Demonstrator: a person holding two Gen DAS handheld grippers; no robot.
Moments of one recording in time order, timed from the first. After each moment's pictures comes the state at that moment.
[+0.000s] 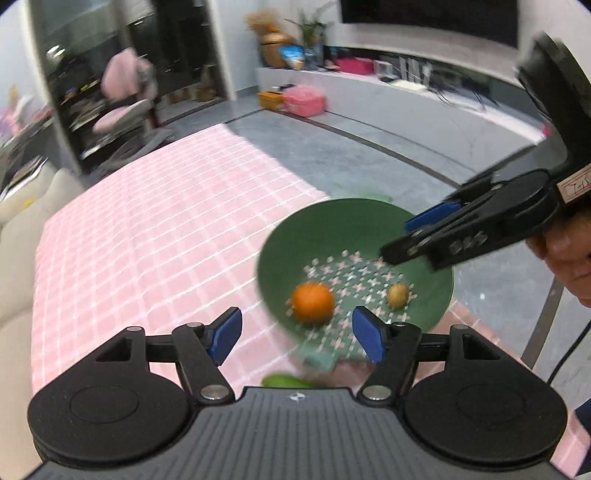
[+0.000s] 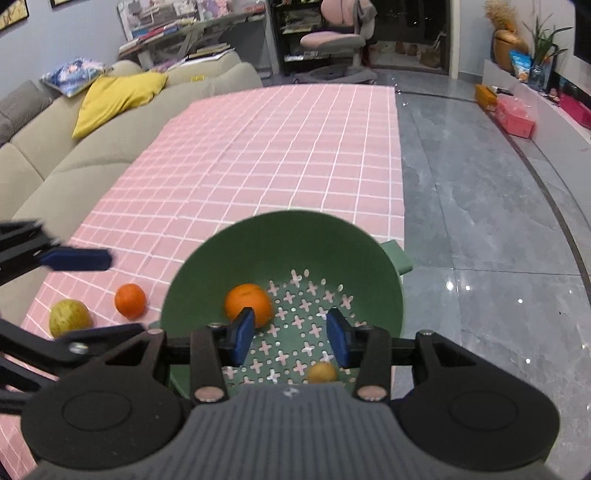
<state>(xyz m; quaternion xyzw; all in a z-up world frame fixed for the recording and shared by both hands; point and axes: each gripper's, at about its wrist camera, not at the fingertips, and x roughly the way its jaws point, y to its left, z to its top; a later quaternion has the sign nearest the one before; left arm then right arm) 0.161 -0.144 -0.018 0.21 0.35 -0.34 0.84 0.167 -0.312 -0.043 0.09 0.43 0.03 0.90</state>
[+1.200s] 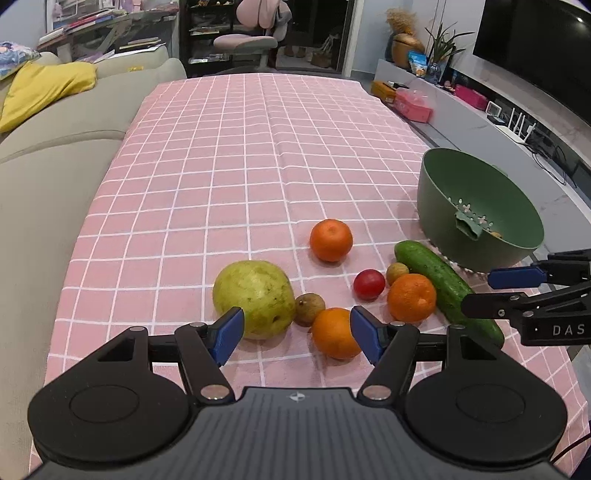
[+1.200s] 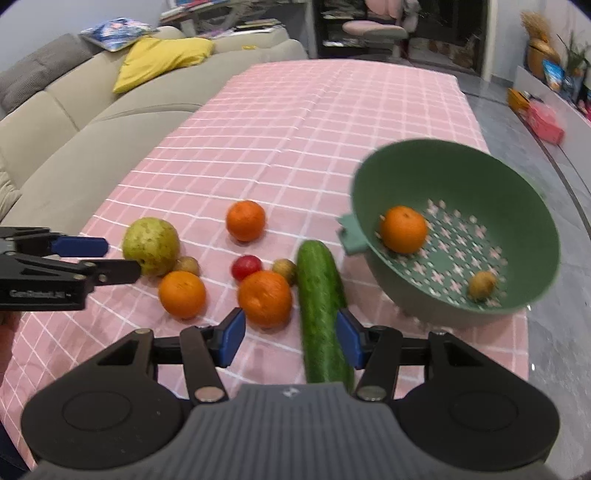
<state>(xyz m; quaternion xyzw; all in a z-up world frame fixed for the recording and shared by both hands) 0.151 0.034 -0.064 0.06 0.42 -0.22 0.88 0.115 -0.157 -0.080 0.05 0.45 0.07 0.89</state>
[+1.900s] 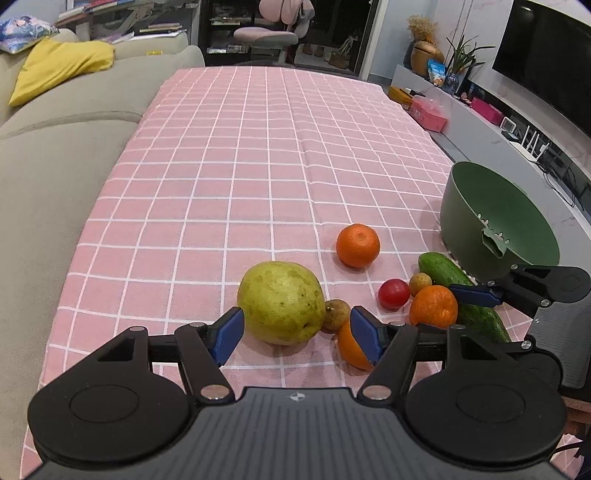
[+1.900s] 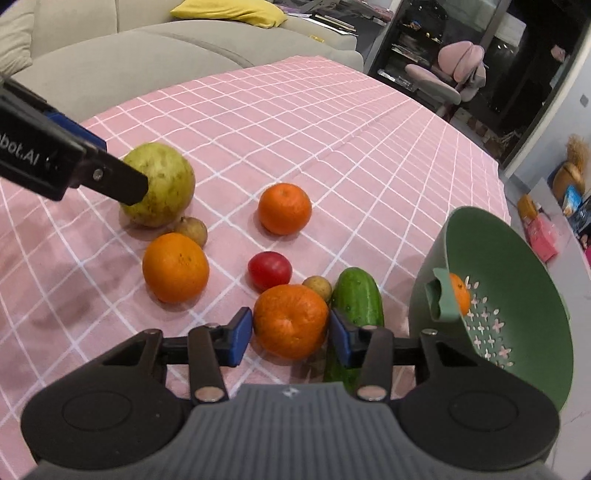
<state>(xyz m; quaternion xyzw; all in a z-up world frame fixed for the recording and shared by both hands) 0.169 0.059 -0.067 0.02 0.44 -0.20 0.87 0.143 -0.085 -0.126 -0.17 0.42 0.09 0.89</state>
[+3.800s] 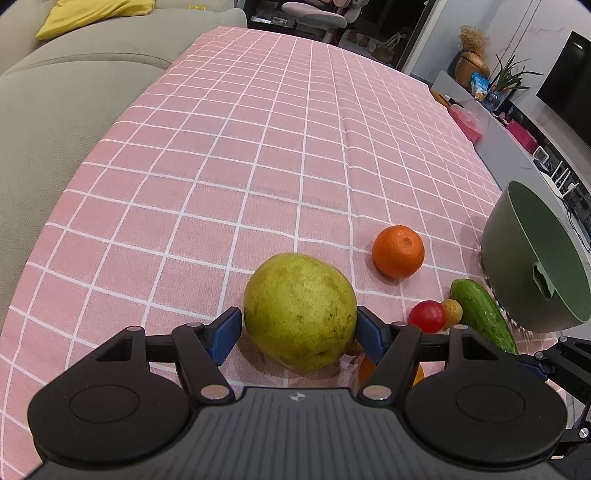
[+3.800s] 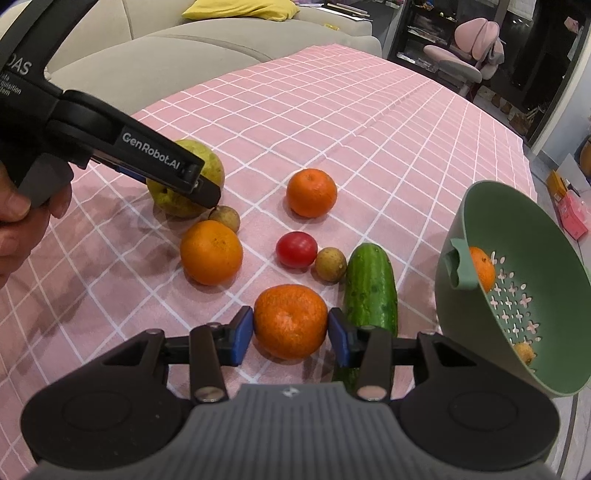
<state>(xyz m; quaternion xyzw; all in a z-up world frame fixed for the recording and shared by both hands) 0.206 0.065 -0.105 -0.06 0.48 -0.15 0.86 0.131 -0.093 -0.119 -0.13 0.45 0.13 0.88</state>
